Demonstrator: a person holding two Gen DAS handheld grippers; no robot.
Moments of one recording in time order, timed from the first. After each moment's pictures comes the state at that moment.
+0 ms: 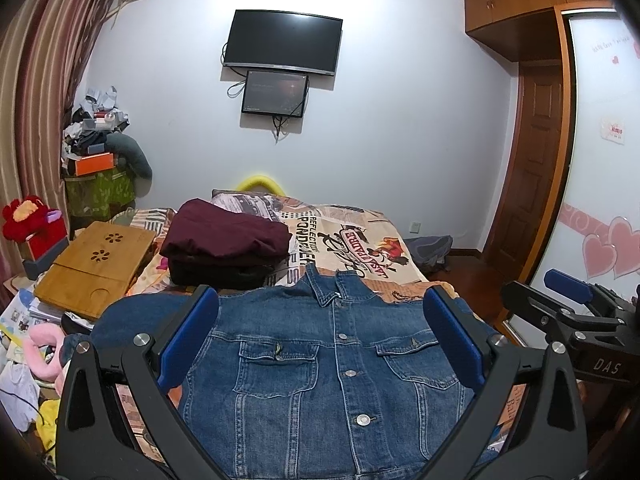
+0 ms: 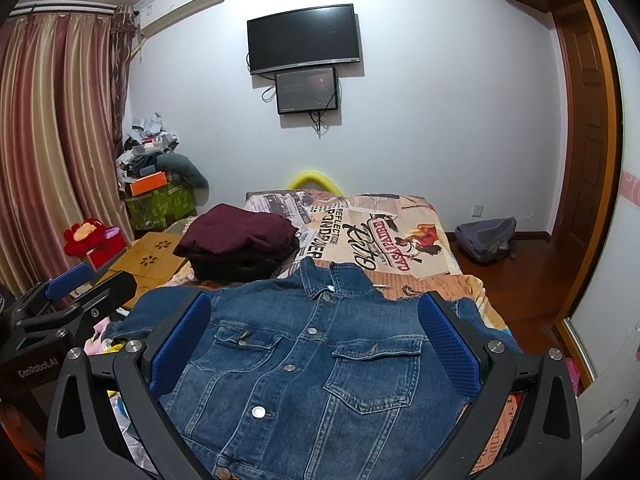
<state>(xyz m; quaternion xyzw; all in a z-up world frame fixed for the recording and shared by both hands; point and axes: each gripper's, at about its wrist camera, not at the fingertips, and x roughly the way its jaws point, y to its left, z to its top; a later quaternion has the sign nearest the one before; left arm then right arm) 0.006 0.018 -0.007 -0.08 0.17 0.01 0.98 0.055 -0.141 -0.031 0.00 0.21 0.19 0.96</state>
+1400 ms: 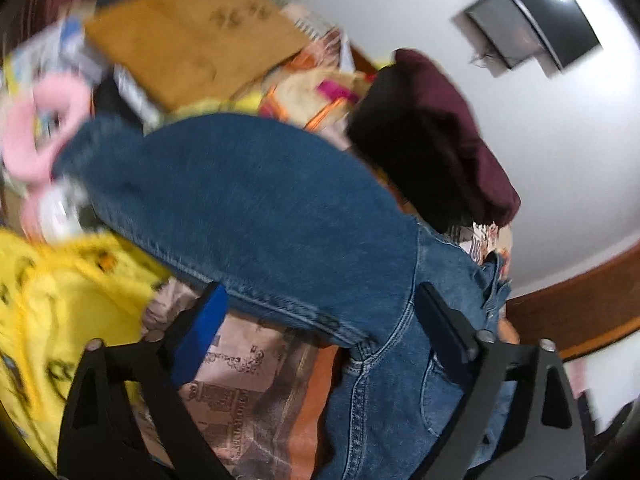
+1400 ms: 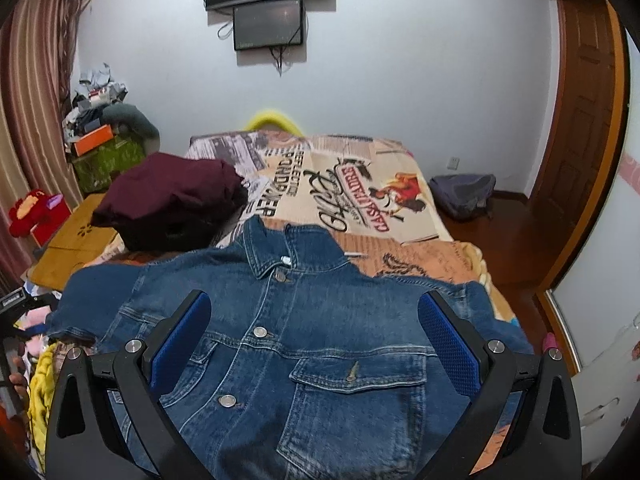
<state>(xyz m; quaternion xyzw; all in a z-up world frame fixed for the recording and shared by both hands) 0.104 0.335 -0.223 -0.45 0.38 0.13 0.80 0.168 -0.116 -0.081 -0.04 0.31 0.12 0.94</state>
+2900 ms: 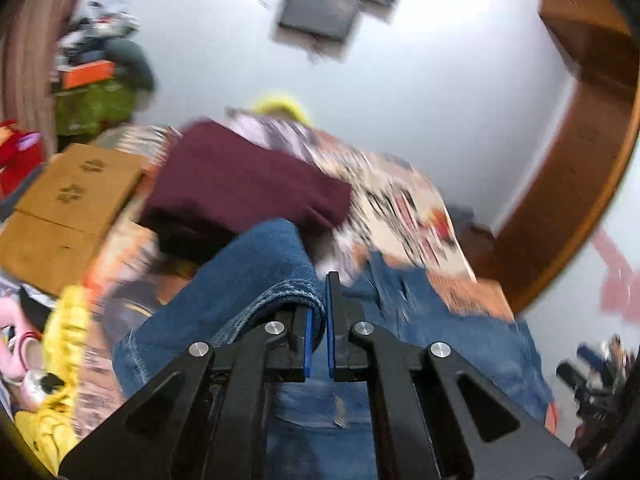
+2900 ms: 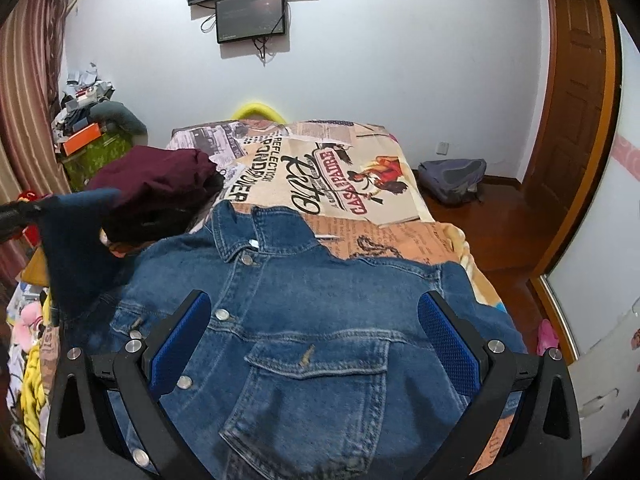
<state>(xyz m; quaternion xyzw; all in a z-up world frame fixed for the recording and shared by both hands) 0.218 0.142 -0.092 -0.16 0.32 0.00 0.93 0.175 -0.160 -0.095 -0.02 0.33 0.11 0.94</state>
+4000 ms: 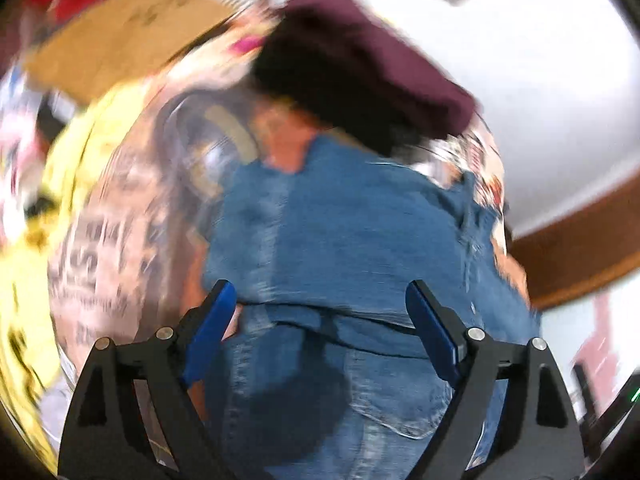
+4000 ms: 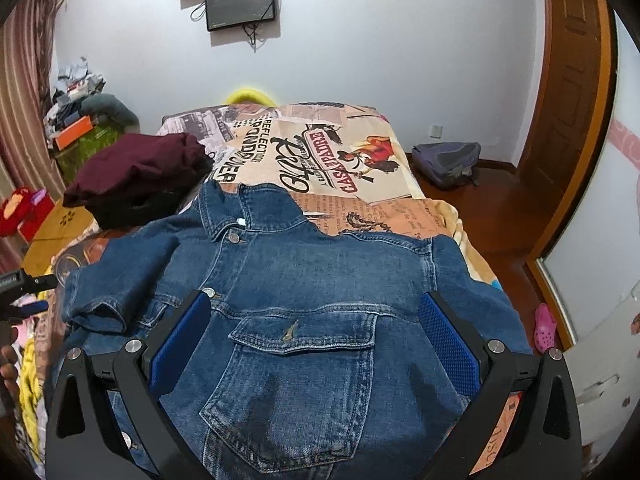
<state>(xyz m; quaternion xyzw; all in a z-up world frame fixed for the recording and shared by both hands) 0.149 0.229 -0.207 -0.37 0.45 0.09 0.81 0.172 -0.171 -0.112 -0.03 0.35 0.10 0.93</state>
